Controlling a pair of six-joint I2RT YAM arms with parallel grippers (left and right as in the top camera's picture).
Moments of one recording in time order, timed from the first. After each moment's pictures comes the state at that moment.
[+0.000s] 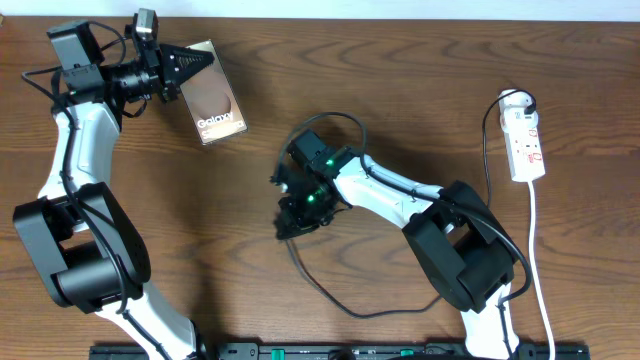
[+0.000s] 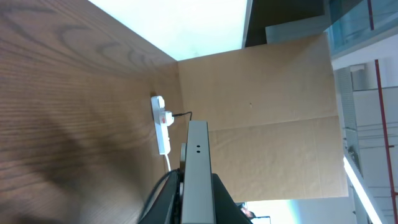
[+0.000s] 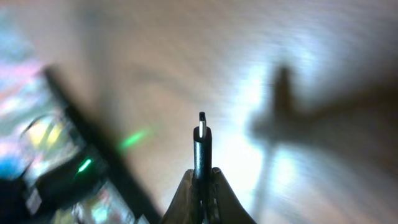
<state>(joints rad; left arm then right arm) 0.30 1.93 1.48 -0.16 1.47 -0.74 0.74 2.11 1.40 -0.66 -0.77 0.28</state>
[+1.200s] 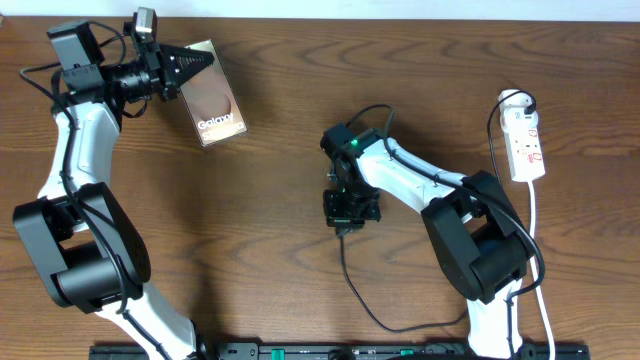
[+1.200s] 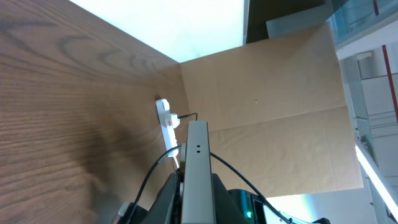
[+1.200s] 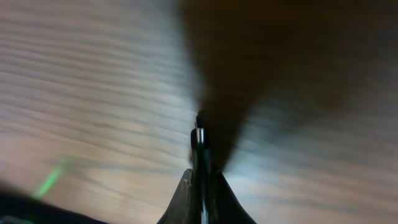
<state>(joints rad) 0.30 1.93 1.48 -0.16 1.47 -0.66 0.62 2.10 1.41 -1.03 -0.37 0.52</state>
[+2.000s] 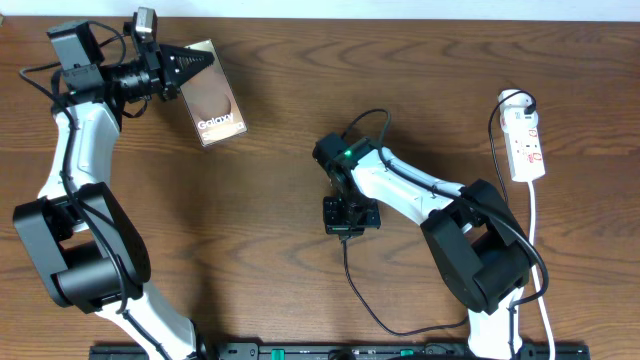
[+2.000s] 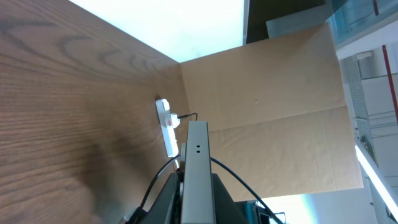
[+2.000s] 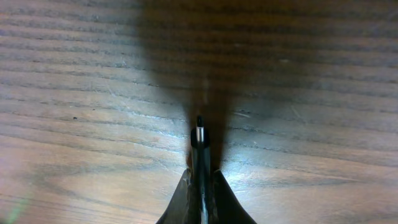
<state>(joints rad) 0.30 1.93 1.48 -0.16 1.47 -0.66 0.68 2.06 1.36 -1.01 -0.27 0.61</state>
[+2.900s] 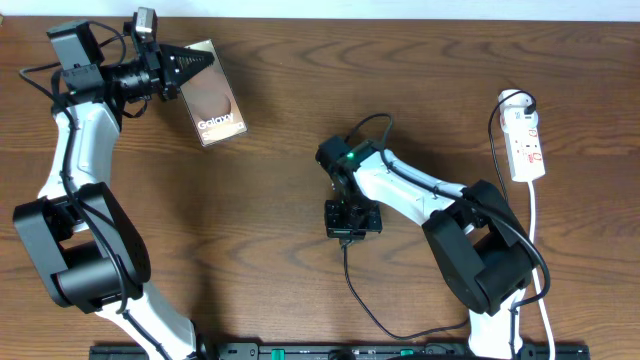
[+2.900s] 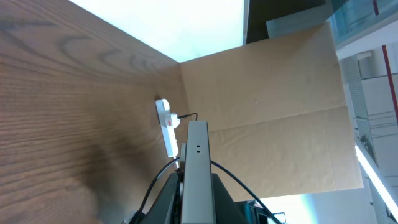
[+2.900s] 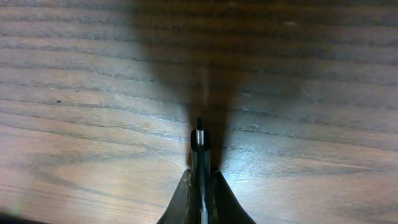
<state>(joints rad) 0.30 1.93 1.48 -0.16 1.47 -0.66 0.67 2.05 1.33 -1.01 -0.31 0.63</state>
